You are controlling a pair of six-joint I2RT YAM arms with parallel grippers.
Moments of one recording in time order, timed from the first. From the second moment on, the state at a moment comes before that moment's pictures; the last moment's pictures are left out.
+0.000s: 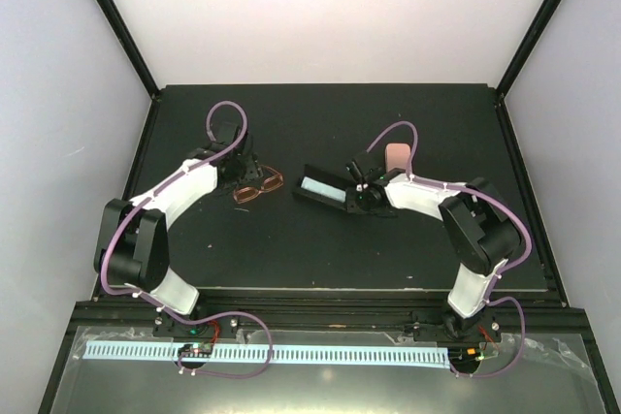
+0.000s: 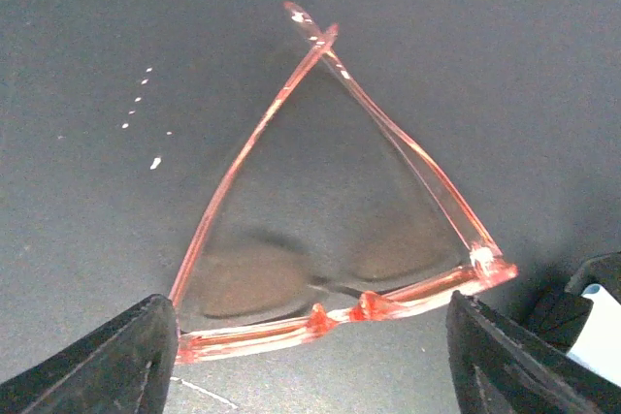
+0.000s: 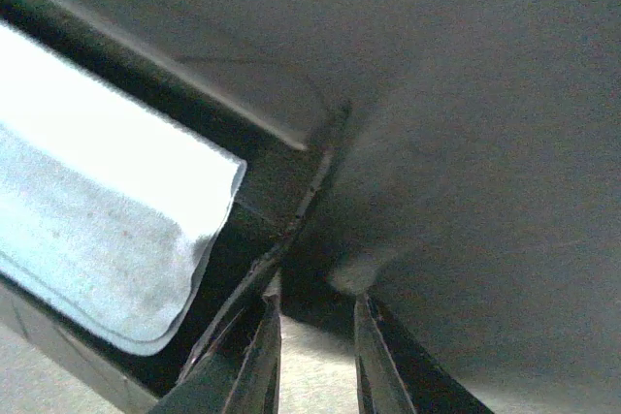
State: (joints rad) left arm -0.28 1.55 1.05 -0.53 -0.11 -0.62; right arm 0.61 1.77 1.01 -0.43 0.01 0.56
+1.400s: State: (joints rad) left arm -0.22 1.38 1.03 -0.17 0.32 -0.35; right arm 0.60 1.24 1.01 -0.43 -0.13 0.66
